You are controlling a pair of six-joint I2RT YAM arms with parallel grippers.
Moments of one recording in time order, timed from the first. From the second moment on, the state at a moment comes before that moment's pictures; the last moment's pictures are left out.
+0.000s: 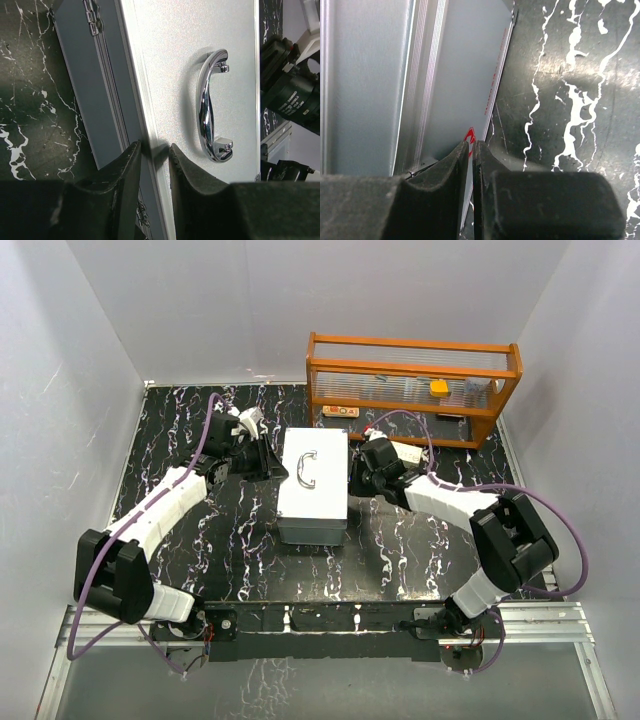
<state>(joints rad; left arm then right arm) -0.36 1.39 1.03 -0.39 0.42 -0.50 0.55 1.57 0.91 -0.08 -0.05 0.53</state>
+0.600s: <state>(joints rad) -0.36 1.31 1.03 -0.46 0.14 -0.49 0.69 1.49 0.87 -0.16 0.18 0.70</state>
